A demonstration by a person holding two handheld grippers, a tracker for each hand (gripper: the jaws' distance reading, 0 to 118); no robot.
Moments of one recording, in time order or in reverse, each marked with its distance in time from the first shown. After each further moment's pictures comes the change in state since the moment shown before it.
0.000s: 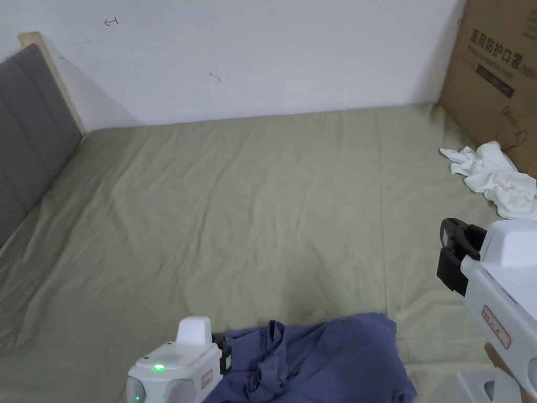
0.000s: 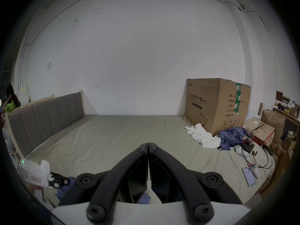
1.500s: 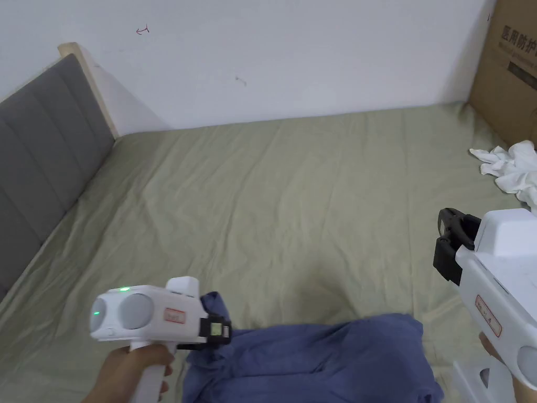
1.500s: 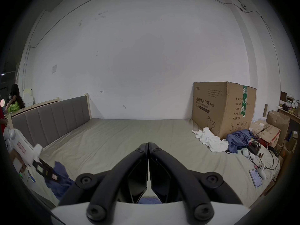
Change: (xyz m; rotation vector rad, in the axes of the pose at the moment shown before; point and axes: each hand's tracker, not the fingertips) left arm -0.041 0.099 0.060 -0.316 -0.182 0.091; right arm -0.023 0.006 -0.009 0.043 0.046 -0.005
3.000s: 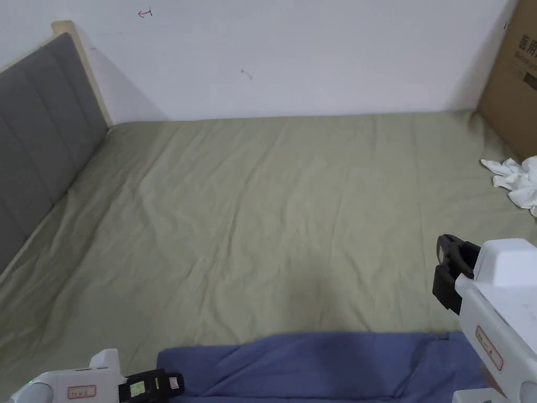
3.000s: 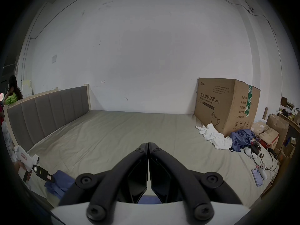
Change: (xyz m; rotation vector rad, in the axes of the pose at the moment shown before) left arm -0.203 -0.077 -0.043 0.055 -0.232 0.375; right arm -0.039 -0.011 -0.048 -0.068 -0.010 0.050
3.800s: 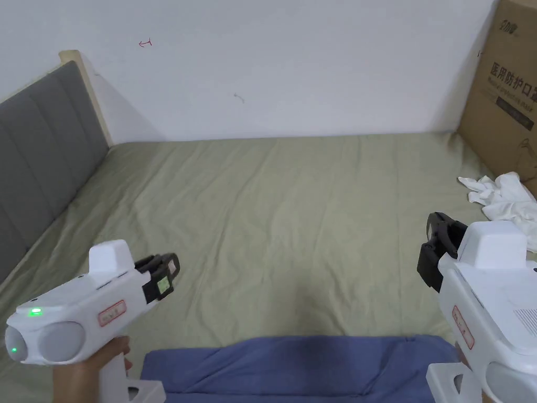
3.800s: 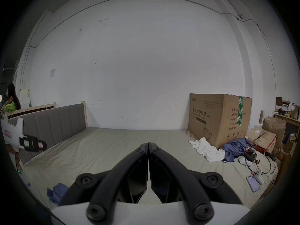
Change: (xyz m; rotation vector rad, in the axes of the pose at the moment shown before) left arm 0.192 0.011 0.086 0.541 0.087 -0.395; right arm 0.024 0.027 0.042 0.153 -0.038 -0.037
